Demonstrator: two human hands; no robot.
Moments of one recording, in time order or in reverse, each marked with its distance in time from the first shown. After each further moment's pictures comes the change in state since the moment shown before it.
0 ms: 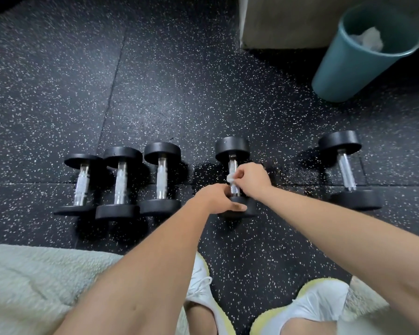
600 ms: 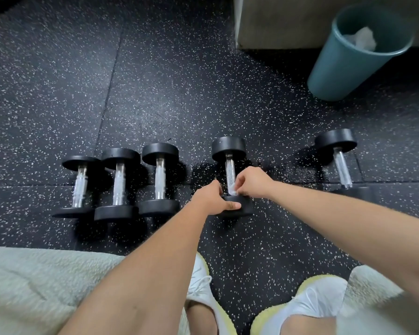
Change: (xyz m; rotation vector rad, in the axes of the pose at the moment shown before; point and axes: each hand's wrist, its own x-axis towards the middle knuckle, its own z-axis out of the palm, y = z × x) left_hand -0.001 -0.010 0.010 -0.132 0.109 -0.095; right_hand -0.005 0.011 -0.014 -0.105 -0.276 -0.035
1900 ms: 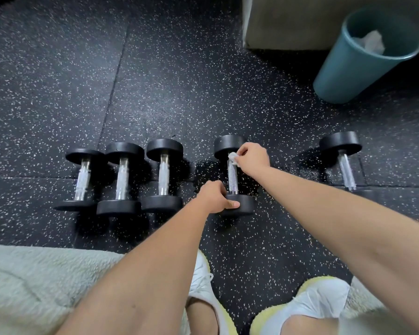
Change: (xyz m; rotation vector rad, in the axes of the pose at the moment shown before) left_hand 0.002 -0.007 0.002 -0.089 0.036 0.044; right_hand 0.042 -0.031 -0.011 0.251 0.440 0.170
